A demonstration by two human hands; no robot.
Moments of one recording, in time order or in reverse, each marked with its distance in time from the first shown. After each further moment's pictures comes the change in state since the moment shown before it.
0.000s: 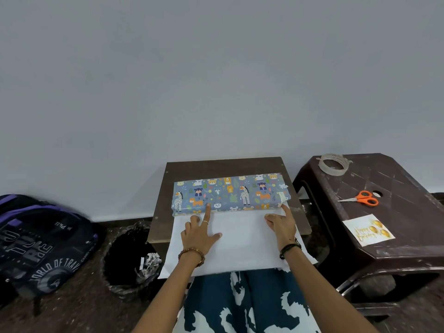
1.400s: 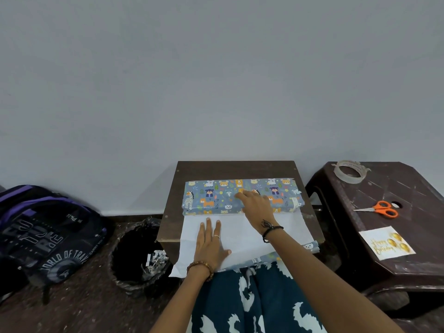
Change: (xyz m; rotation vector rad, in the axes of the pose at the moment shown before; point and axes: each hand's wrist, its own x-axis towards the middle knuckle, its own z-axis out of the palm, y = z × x) left_hand -0.011 -0.001 0.019 -0.030 -0.174 0.016; right_hand 0.006 -0.019 0.086 -1.468 -0.403 -0.911
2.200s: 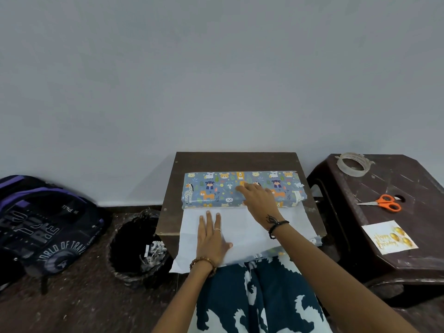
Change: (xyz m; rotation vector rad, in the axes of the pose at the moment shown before) left_hand 0.003 -0.001 0.007 -0.108 0.020 -0.020; right_hand 0.000 0.002 -0.004 -0.070 -0.035 -0.044
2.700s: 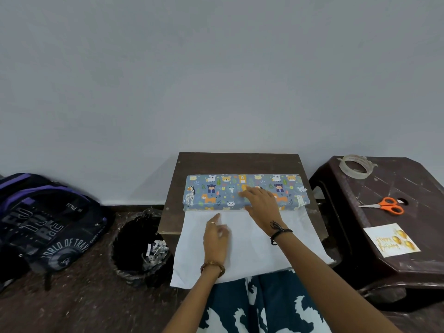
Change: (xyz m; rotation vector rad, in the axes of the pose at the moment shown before) left_hand -0.010 0.019 -0.001 -0.865 0.380 -0.080; right_hand -0.012 0.001 0.001 0.147 0.019 0.033
